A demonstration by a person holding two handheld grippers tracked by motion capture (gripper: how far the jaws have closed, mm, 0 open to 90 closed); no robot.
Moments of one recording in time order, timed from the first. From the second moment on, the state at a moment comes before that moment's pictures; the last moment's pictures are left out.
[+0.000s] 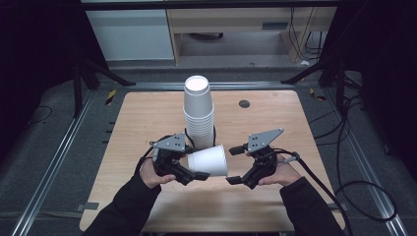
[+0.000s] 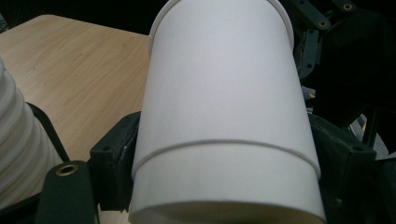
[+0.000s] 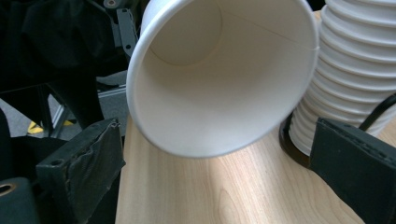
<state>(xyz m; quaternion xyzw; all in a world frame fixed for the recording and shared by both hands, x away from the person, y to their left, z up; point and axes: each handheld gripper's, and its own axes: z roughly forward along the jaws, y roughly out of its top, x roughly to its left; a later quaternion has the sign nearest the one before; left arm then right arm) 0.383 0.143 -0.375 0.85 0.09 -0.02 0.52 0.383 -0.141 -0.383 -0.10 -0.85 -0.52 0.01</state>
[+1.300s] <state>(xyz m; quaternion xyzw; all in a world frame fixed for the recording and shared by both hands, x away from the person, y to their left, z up) 0.379 0.121 -0.381 0.85 0.08 -0.03 0.51 0.385 -0.128 -0.392 -0.09 -0.86 -0.51 0.03</state>
